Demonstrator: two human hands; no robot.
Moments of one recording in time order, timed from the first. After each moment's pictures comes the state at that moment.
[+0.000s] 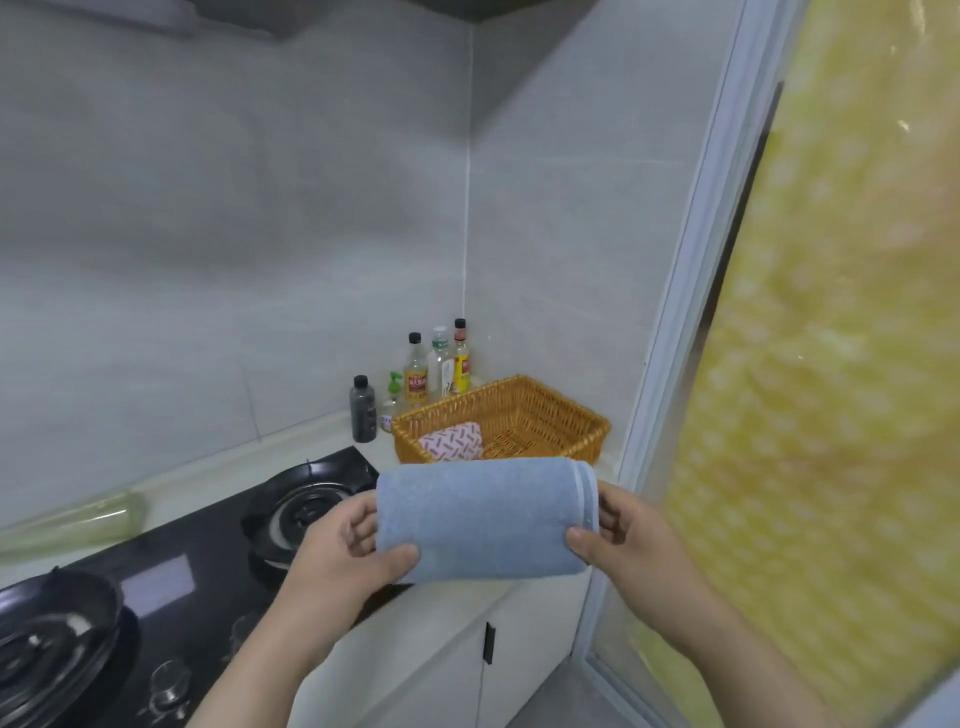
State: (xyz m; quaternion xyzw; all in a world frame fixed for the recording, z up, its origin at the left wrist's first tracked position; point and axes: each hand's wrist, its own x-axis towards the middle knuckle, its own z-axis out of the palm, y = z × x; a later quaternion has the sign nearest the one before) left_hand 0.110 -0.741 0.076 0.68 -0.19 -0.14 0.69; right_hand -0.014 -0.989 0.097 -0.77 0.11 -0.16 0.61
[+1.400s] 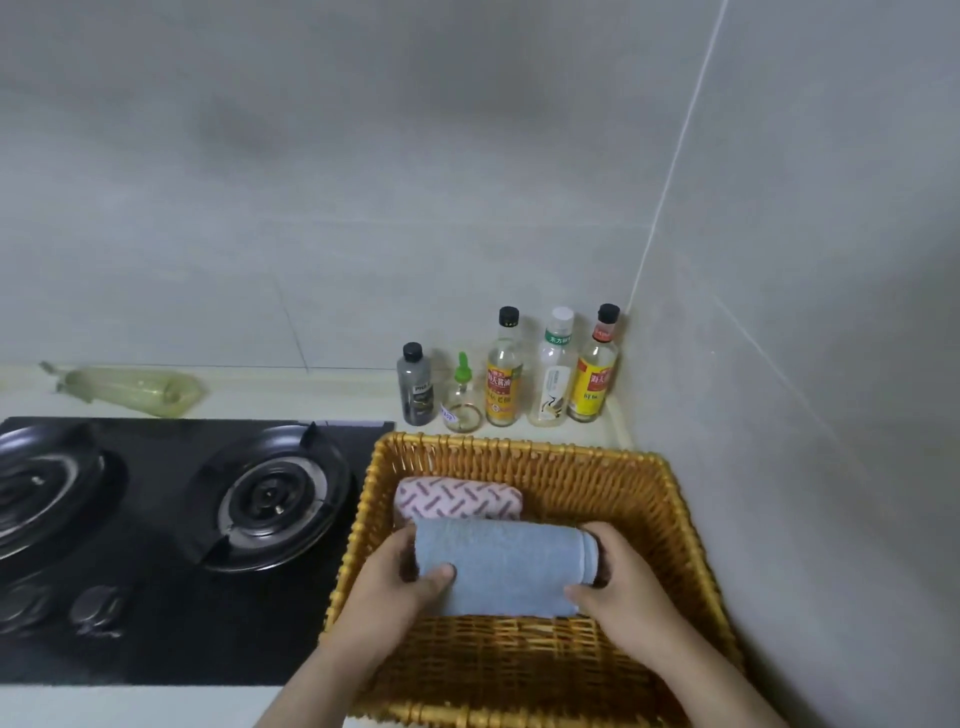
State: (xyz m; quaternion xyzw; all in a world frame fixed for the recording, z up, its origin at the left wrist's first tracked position) left_hand 0.361 -1.043 -0.074 0.76 0.20 -0.09 0.61; right_hand 0.429 -1.308 -0.072 -0.88 -0.03 0.19 0.44
